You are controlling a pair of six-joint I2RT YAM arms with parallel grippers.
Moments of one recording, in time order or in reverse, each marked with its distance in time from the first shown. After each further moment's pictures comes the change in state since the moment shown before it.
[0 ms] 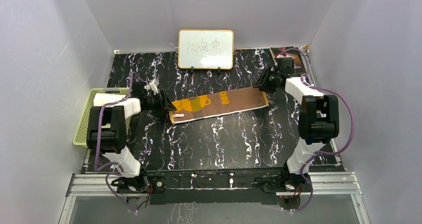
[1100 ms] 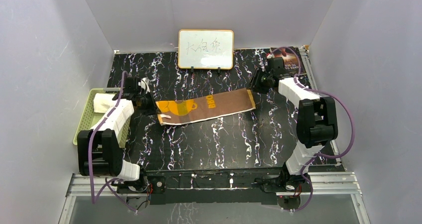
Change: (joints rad) left arm -0.015 -0.277 0.045 -0.350 -0.296 0.007; right arm 0.098 -0.041 -0.002 -0.030 0.063 -0.011
